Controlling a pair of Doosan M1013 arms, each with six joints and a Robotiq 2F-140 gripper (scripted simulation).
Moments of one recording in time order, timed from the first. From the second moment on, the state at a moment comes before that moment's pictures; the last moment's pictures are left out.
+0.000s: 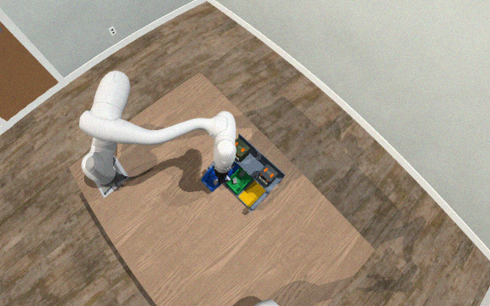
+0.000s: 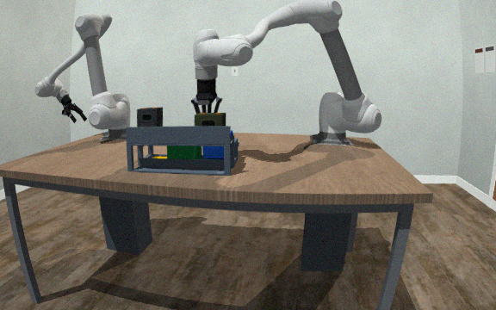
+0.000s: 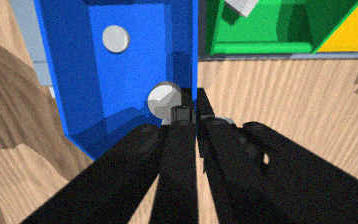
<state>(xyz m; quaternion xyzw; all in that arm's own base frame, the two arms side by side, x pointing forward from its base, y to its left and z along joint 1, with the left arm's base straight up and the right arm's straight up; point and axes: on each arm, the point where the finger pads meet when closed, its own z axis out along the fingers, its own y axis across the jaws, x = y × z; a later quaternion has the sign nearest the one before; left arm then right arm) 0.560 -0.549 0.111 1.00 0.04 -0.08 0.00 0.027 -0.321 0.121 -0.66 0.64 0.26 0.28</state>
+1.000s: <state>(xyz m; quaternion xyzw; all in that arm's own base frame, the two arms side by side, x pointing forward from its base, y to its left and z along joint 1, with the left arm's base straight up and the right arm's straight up) 0.562 -0.549 0.111 1.00 0.04 -0.08 0.00 0.027 -0.321 0.121 -0.66 0.64 0.26 0.28</state>
